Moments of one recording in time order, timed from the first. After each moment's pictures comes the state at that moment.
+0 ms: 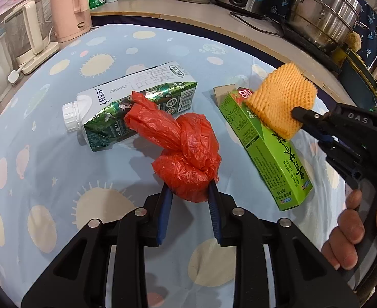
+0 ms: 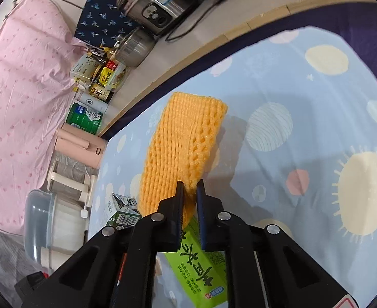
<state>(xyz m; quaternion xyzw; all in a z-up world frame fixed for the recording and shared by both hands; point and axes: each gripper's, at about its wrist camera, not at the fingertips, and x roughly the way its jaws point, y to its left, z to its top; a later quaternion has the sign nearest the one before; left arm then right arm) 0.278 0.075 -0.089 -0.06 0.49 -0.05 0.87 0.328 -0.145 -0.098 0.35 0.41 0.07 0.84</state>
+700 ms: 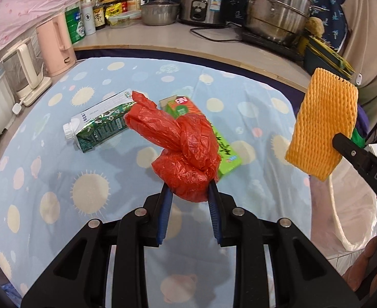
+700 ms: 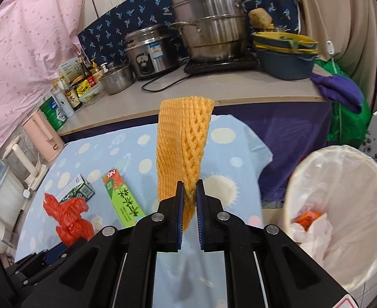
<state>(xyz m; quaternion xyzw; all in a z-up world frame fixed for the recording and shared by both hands) 0.207 0.012 -0.031 -0.01 0.45 -0.09 0.89 0.175 -0.181 -0.008 0.16 0.34 -0.09 0.92</state>
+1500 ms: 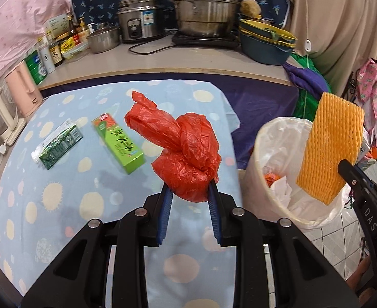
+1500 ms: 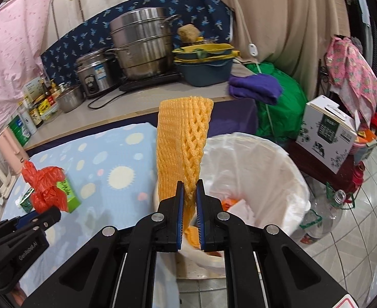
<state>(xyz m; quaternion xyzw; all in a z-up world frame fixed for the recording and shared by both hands) 0.138 -0.111 -0.001 0.07 0.42 -0.17 0.89 0.049 -0.287 -0.006 0.16 0.32 -0.22 0.91</state>
